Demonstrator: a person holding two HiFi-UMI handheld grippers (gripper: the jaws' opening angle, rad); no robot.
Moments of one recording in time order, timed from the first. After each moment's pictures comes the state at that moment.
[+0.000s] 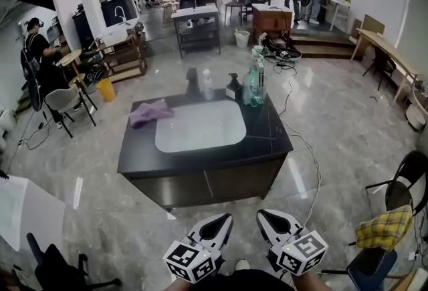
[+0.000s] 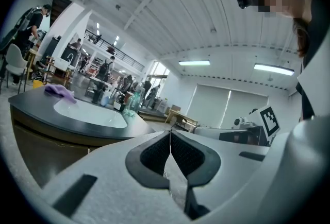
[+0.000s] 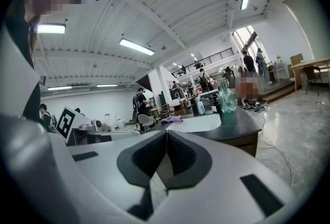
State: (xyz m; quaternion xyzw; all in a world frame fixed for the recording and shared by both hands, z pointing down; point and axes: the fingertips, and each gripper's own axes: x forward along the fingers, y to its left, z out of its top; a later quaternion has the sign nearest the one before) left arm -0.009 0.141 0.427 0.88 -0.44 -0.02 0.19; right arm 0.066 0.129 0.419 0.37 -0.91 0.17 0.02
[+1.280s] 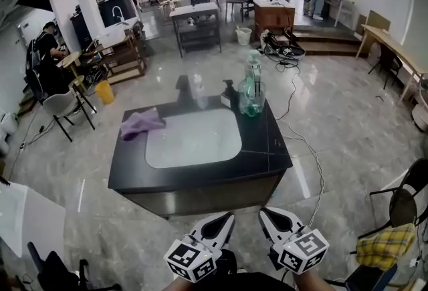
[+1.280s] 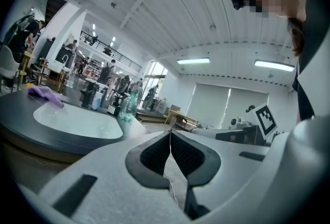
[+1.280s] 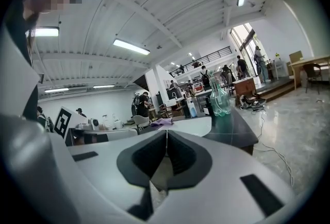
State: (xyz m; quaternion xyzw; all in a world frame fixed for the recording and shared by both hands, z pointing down) left arm 0.029 0.032 0.433 0.88 -0.43 -0.01 0.18; right arm 0.105 0.016 0.433 0.37 -0.91 0.18 0.02
